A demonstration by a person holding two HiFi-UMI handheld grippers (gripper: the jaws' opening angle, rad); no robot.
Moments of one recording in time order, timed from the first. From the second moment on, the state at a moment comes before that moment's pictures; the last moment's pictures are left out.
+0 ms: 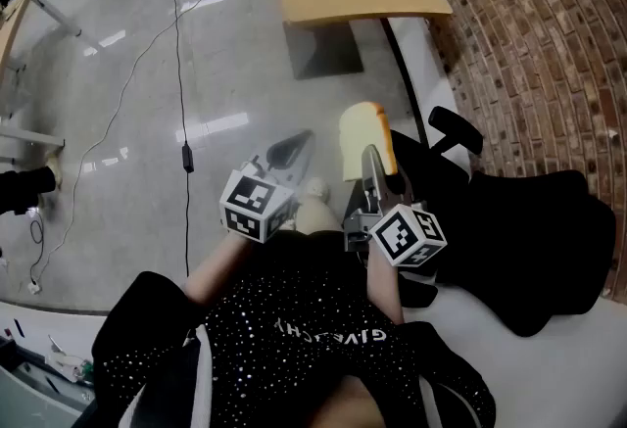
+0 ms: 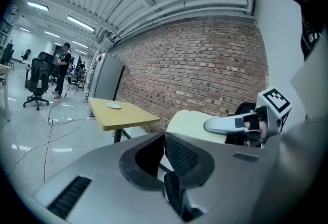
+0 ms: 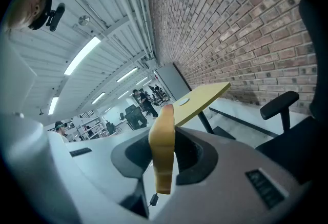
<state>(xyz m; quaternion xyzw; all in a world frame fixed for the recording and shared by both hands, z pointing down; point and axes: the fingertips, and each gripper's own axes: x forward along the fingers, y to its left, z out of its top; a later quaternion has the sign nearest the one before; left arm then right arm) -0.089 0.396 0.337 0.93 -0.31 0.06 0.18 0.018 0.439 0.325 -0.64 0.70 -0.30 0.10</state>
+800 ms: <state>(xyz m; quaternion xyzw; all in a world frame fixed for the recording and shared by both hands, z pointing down) -0.028 0.277 0.341 0.92 -0.35 0.07 0.17 0.094 0.307 0.322 -0.62 0.71 -0.31 0.09</state>
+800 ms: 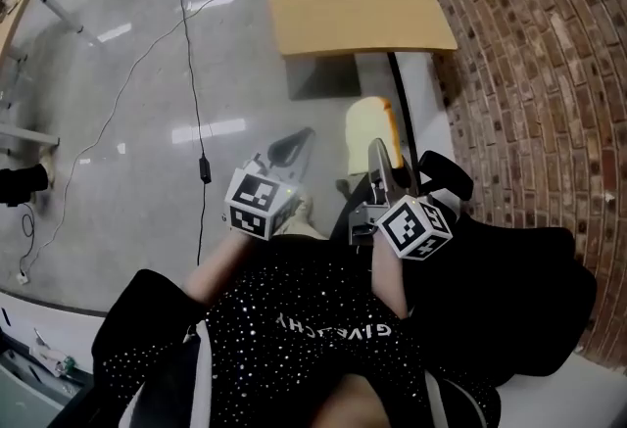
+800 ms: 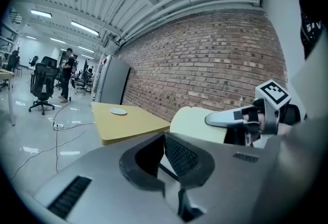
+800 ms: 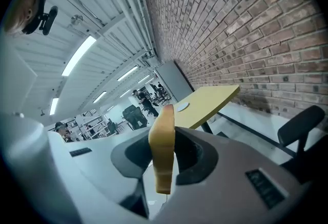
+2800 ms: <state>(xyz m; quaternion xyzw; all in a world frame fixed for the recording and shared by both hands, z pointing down) -0.005 0.213 0.351 0.89 -0.42 0.07 0.17 0.118 0.226 0.341 -0.56 0.75 -0.33 0.10</state>
